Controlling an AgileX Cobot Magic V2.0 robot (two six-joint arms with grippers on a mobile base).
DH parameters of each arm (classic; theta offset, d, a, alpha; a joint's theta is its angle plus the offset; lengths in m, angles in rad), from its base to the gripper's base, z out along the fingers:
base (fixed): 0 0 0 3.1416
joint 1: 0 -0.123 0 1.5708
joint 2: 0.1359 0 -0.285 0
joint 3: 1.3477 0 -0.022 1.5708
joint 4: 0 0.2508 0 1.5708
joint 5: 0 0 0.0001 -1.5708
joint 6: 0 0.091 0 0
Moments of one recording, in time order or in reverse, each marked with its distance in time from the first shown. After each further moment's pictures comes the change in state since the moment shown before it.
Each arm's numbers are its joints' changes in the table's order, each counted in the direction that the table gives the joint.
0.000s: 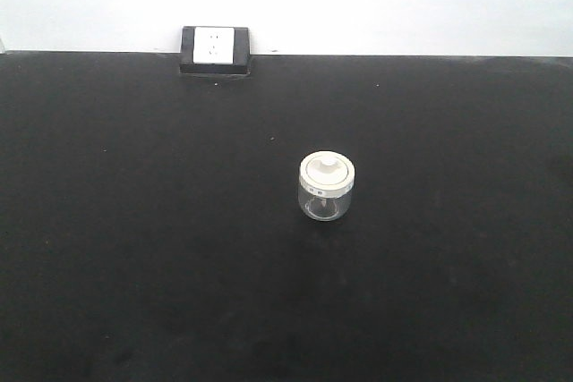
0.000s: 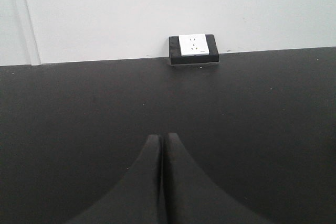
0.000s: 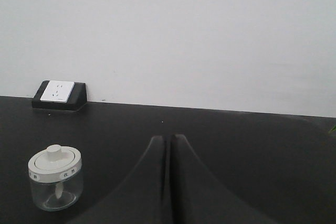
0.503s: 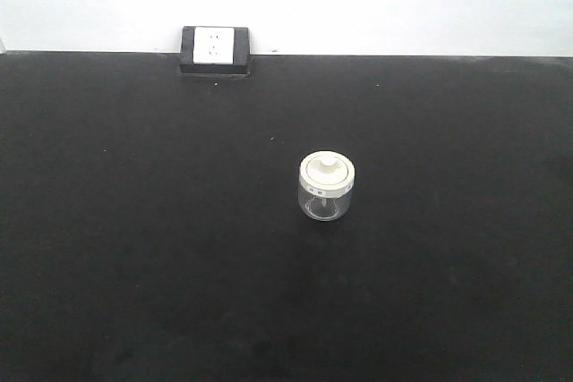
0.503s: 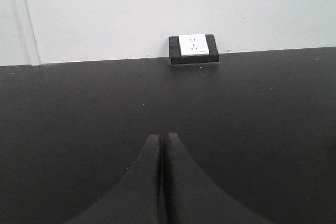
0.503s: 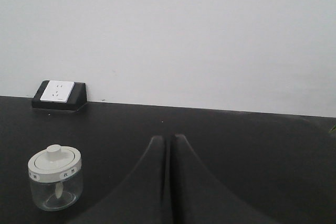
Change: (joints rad) left arm 0.000 0.000 0.000 0.000 0.000 0.000; right arm 0.000 0.000 0.000 0.000 -0.001 0.000
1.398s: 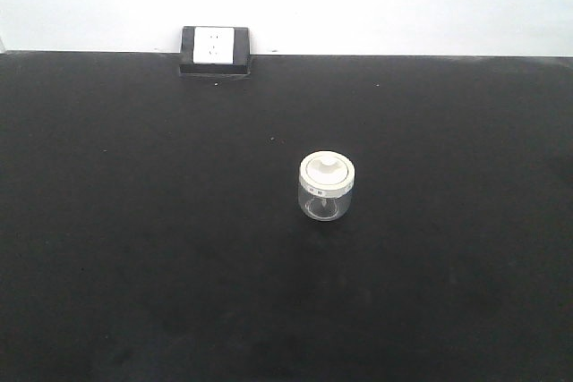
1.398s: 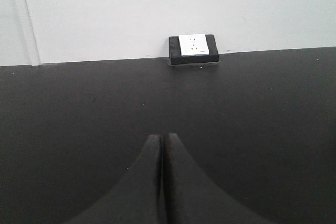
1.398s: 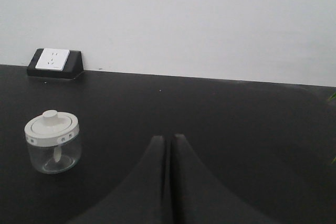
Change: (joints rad) left arm 0.000 0.000 0.000 0.000 0.000 0.000; right arm 0.000 0.000 0.000 0.898 -0.106 -0.911
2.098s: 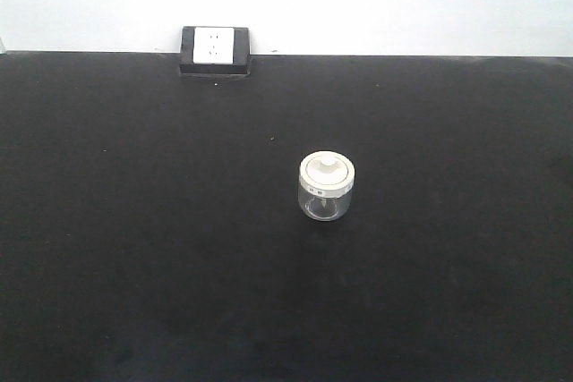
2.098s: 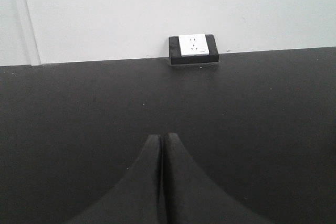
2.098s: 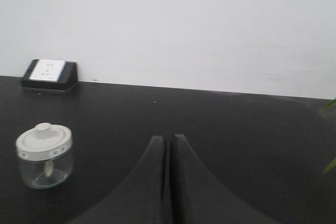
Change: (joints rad) left arm 0.000 0.000 0.000 0.000 0.000 0.000; right arm 0.073 -0.001 0.001 0.346 0.047 -0.348
